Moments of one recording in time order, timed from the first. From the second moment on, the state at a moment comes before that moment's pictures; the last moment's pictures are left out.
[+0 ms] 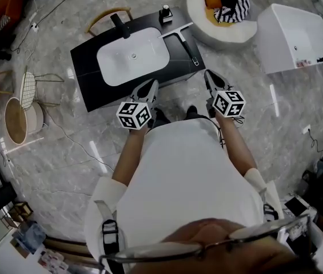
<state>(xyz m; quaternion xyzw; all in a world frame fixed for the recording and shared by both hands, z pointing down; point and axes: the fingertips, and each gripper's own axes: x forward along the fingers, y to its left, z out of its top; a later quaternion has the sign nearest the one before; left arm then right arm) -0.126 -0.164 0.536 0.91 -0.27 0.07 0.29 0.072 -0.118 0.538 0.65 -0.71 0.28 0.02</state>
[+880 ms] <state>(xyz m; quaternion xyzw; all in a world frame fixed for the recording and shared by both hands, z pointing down) -0.088 -0.161 0.517 0.90 -0.32 0.04 0.29 0.099 -0.129 0.523 0.59 -0.77 0.26 0.01</state>
